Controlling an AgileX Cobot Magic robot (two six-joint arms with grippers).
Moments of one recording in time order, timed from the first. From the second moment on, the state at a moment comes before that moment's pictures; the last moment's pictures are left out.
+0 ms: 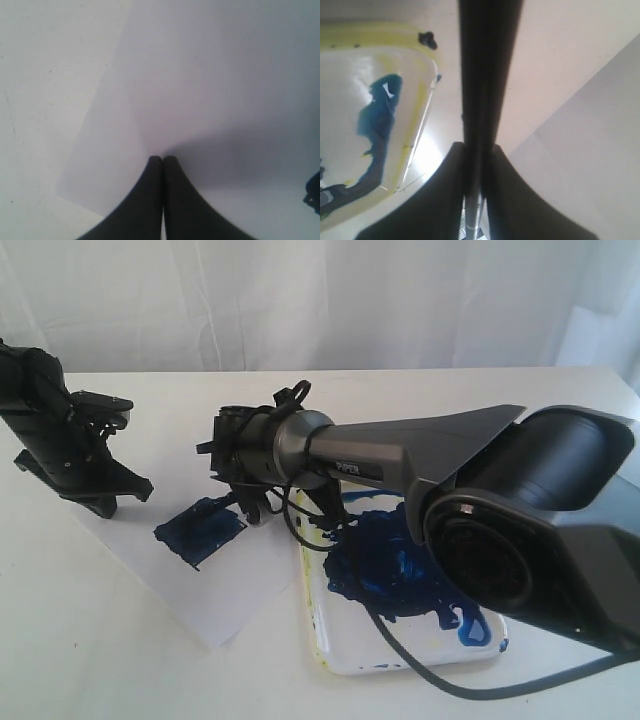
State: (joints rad) left arm -0.18 2.03 -1.35 -0.04 0.70 0.20; right arm 0.81 2.41 -1.87 -1.01 1.05 -0.53
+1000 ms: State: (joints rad) left arm -0.18 2.03 -1.35 -0.04 0.70 0.20; right arm 0.77 2.31 -1.87 -0.94 1.20 -0.73
